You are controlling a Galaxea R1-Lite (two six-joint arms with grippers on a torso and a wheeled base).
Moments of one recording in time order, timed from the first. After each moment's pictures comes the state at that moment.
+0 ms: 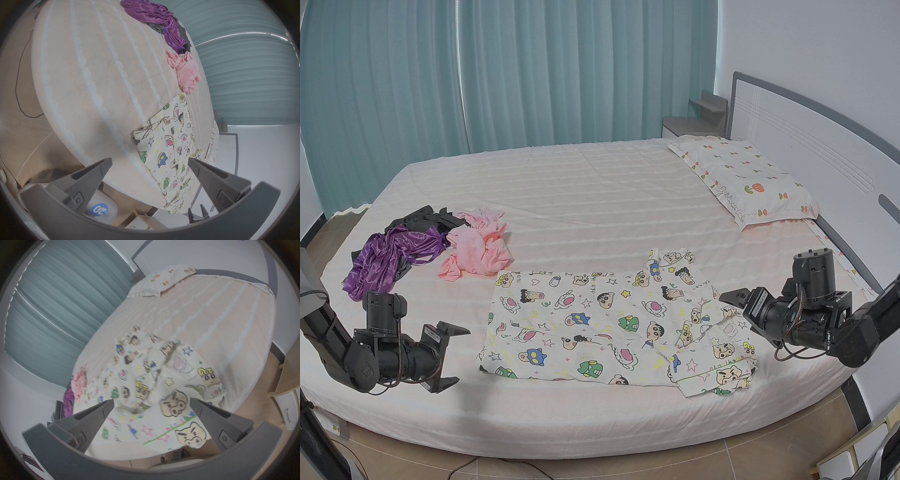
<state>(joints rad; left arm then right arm) 0.01 1.90 -0.42 -0.72 -0.32 -1.25 0.35 1.80 -0.59 -0.65 -0.02 0.86</state>
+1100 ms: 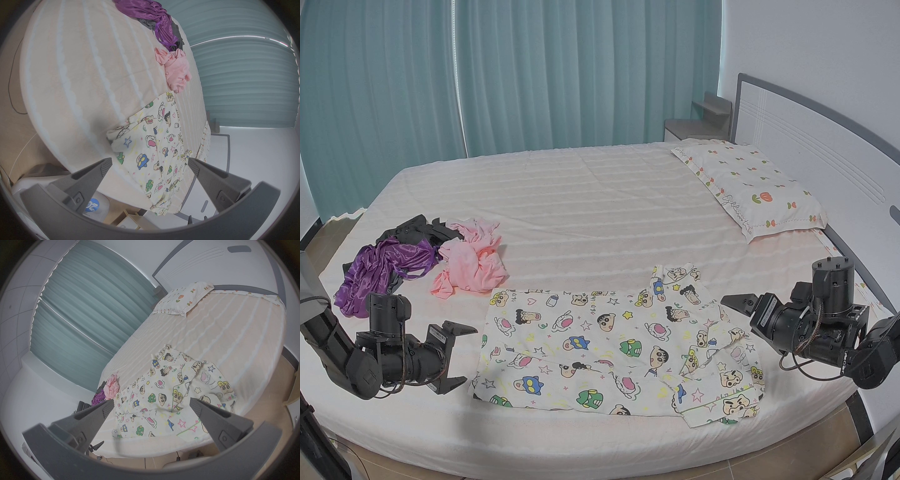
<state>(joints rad) -0.04 1.89 -0.39 -0.78 -0.32 -1.28 0.40 1.72 -0.48 -0.76 -0.03 0.86</state>
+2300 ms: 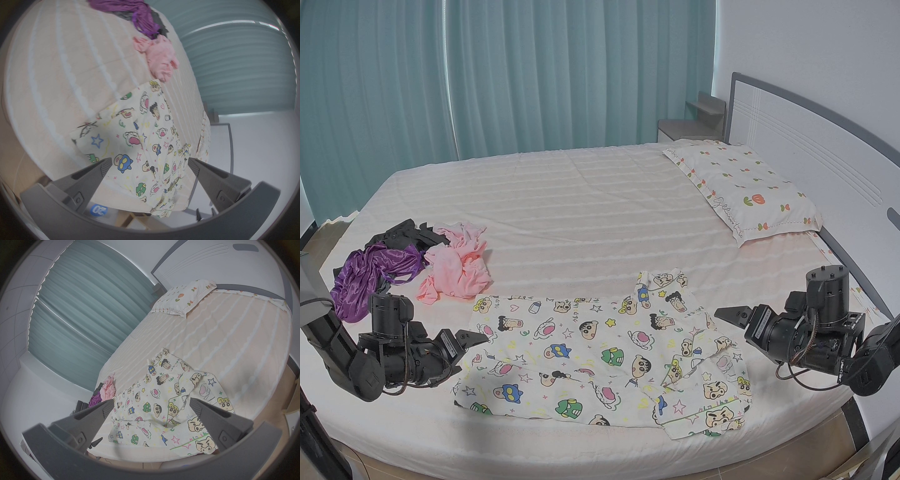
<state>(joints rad) -0.04 1.92 -0.39 -0.82 -0.32 -0.69 0.44 1.73 -0.45 -0.76 -0.02 0.85</state>
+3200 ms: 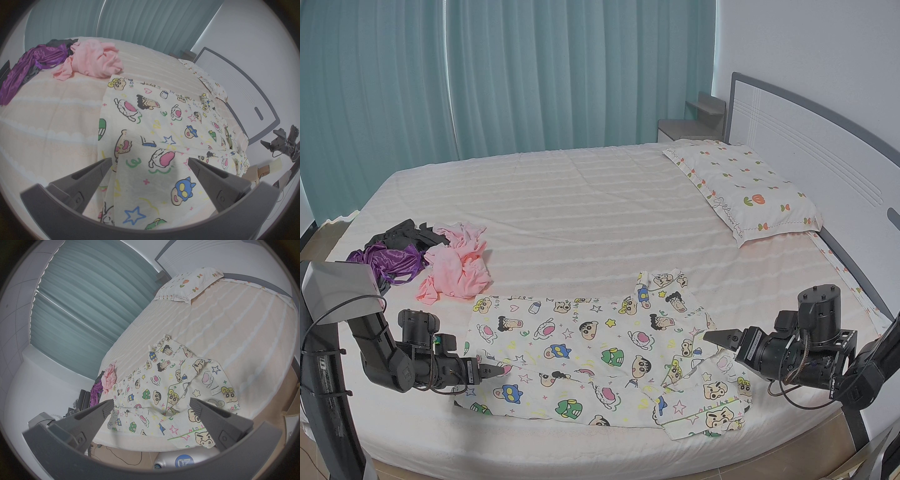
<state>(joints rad) 0.01 2.28 -0.56 -0.84 -0.38 -0.14 0.46 1.79 -0.37 -0.88 0.06 0.84</state>
